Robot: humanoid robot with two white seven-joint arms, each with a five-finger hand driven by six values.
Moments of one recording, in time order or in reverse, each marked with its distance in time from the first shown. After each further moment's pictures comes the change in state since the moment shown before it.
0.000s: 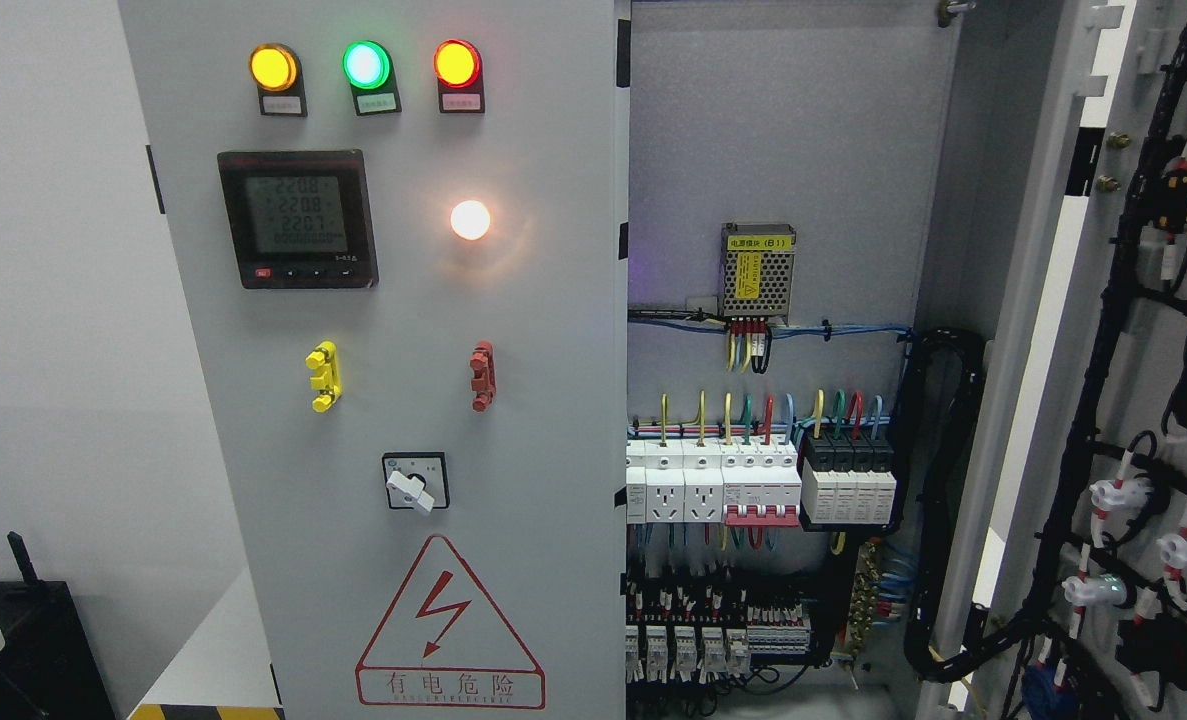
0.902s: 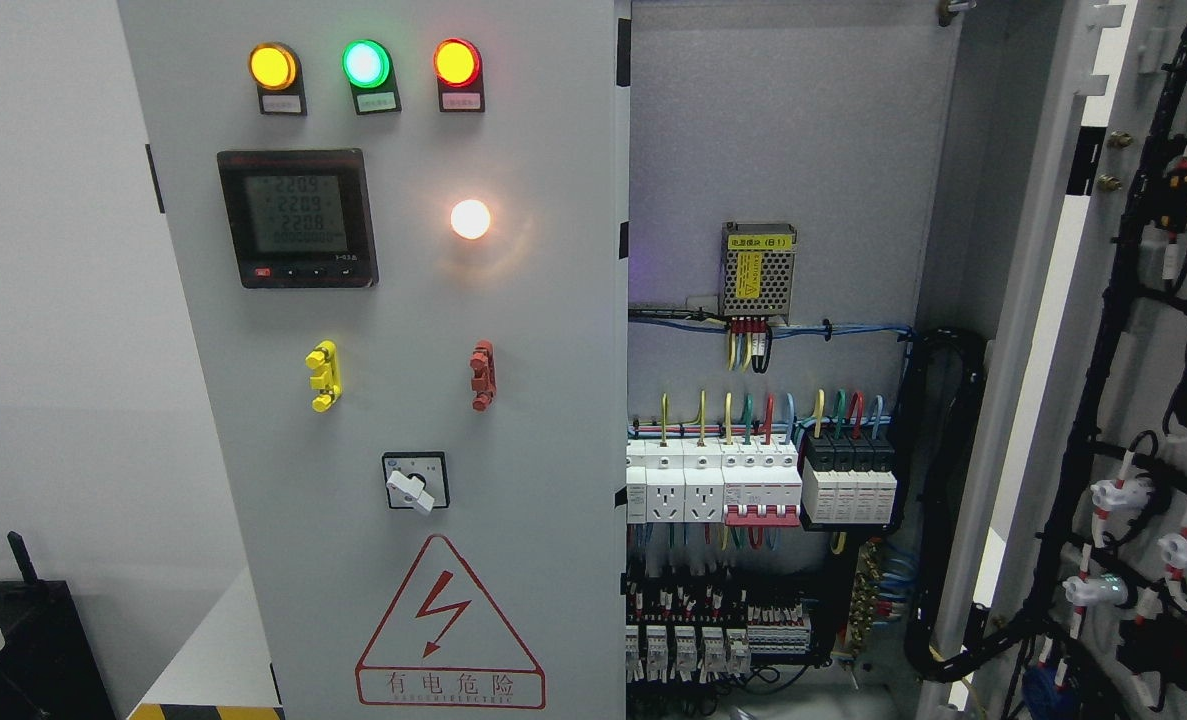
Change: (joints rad) left arm 0.000 0.000 0.000 0.000 0.000 -0.005 0.000; right arm -0.346 0.012 0.115 0.061 -0.018 0.228 0.003
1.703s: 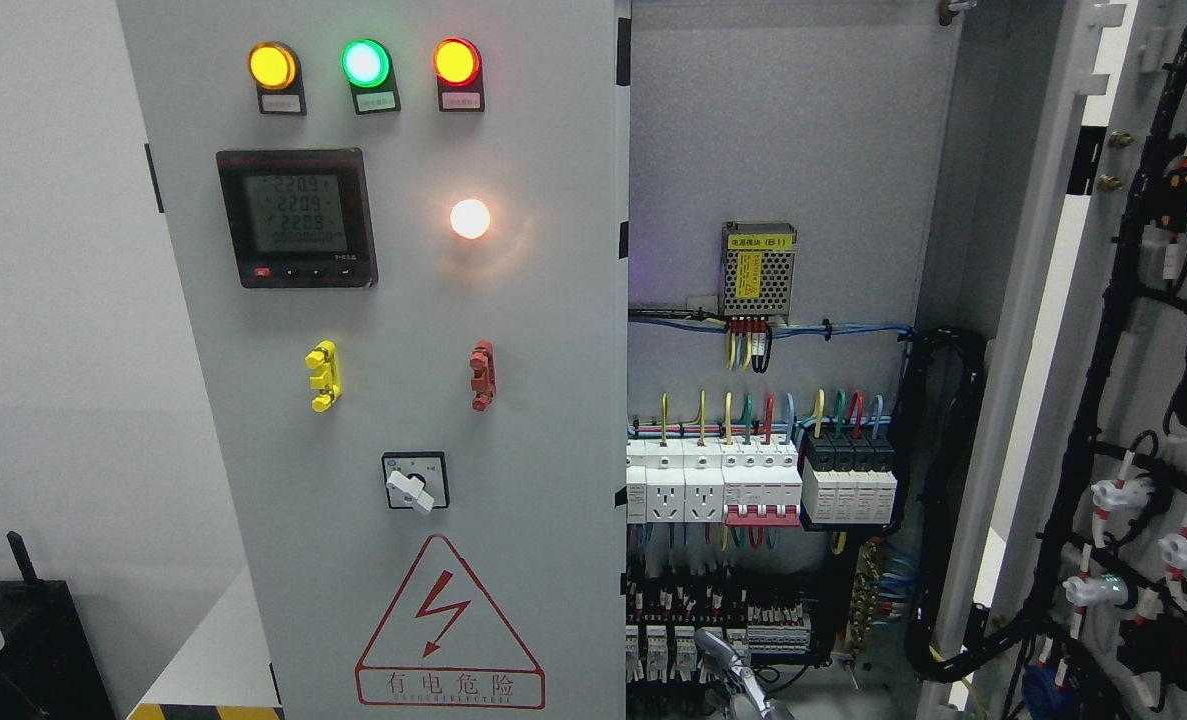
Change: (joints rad) left arm 0.000 0.000 0.000 0.000 0.000 -0.003 0.000; right arm -0.191 0.010 0.028 0.067 -0.112 0.139 -0.001
